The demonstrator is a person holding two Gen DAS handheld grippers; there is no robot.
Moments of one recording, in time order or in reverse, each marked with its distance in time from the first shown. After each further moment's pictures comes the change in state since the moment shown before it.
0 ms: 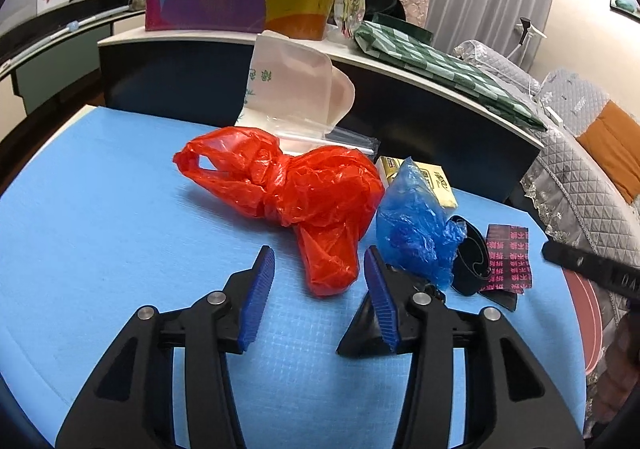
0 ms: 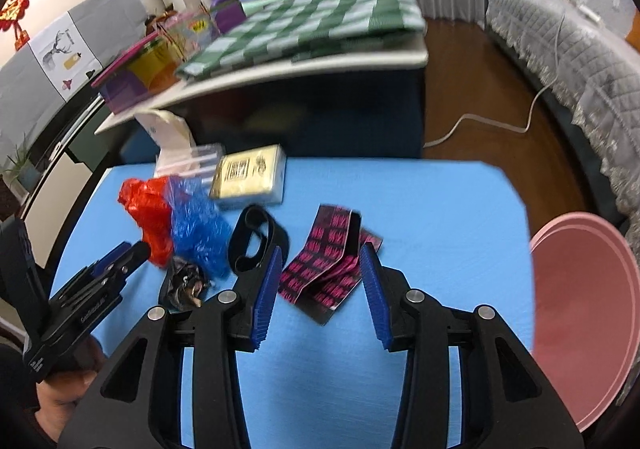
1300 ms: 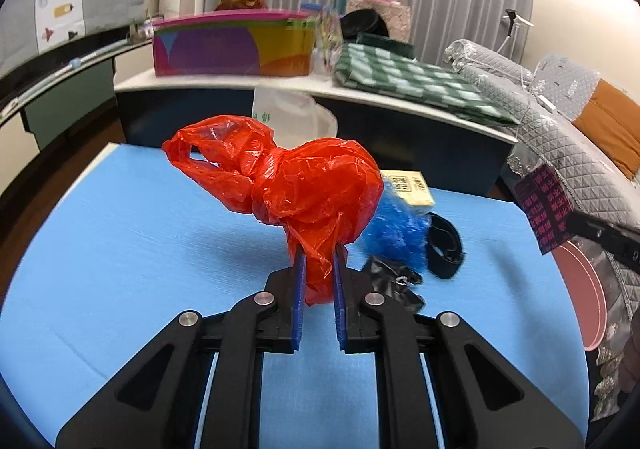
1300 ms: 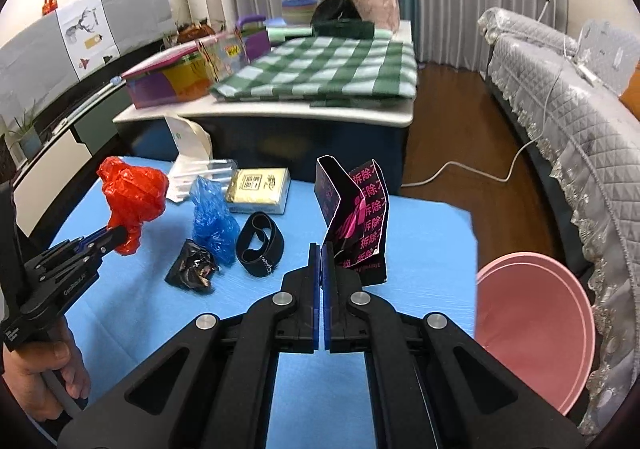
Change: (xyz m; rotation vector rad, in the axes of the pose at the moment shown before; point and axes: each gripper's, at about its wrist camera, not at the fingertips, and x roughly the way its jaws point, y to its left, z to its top) left arm -0.062 -0.015 -0.006 0.101 -0.061 0.044; right arm -0.070 0.011 -0.009 -0.155 -0.135 -0.066
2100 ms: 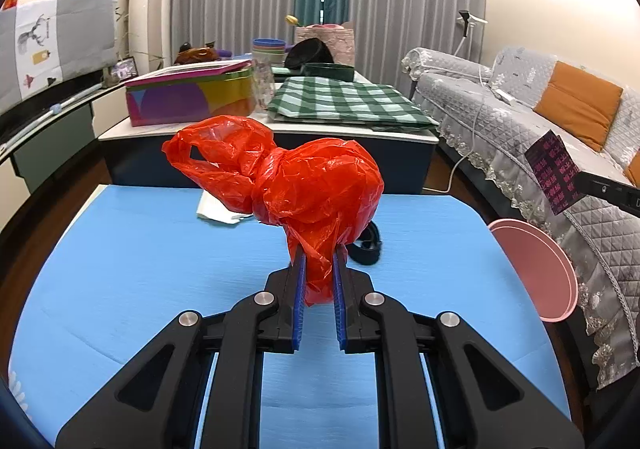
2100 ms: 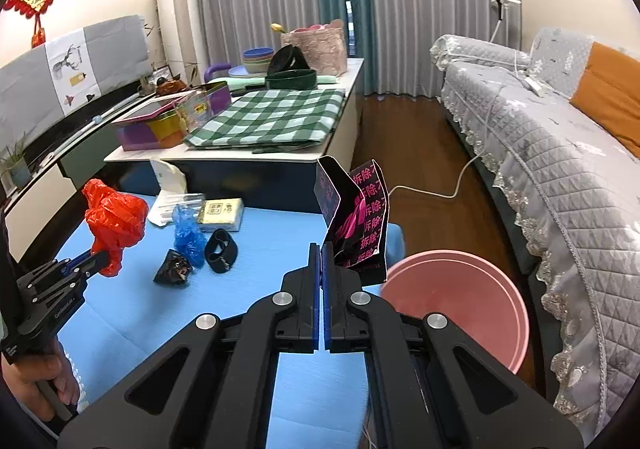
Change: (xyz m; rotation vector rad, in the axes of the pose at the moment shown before) left arm -0.061 -0.052 -0.013 0.118 -0.081 -0.071; right arm -0.101 -0.055 -0.023 0.061 -0.134 -0.104
